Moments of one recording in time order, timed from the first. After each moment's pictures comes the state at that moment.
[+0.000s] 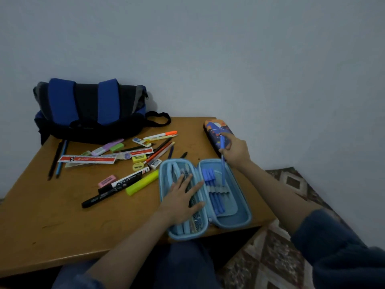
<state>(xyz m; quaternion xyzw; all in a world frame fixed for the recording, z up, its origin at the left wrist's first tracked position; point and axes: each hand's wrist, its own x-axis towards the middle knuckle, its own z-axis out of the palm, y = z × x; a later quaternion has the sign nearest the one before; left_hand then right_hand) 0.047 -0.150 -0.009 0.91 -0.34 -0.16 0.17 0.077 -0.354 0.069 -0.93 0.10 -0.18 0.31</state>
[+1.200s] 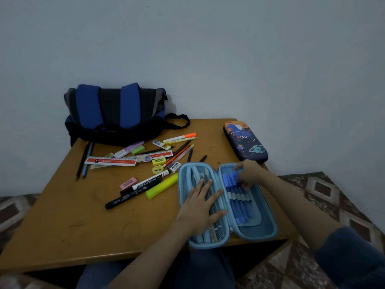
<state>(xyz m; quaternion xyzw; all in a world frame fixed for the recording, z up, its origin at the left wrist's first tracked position) 0.040 -0.151 -0.013 0.92 -0.33 -0.13 0.15 0.091 -0.355 0.042 -0.91 0.19 0.19 0.33</state>
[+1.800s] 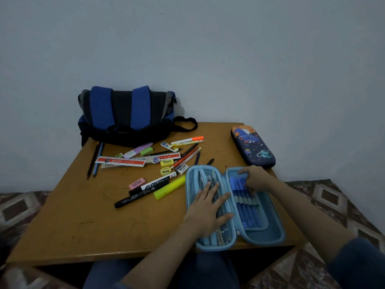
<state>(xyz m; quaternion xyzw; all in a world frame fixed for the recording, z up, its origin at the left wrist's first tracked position) 0.041 -0.152 -0.015 0.92 -0.33 -0.13 0.16 0.089 -0.353 0.038 -0.93 0.15 0.18 0.28</state>
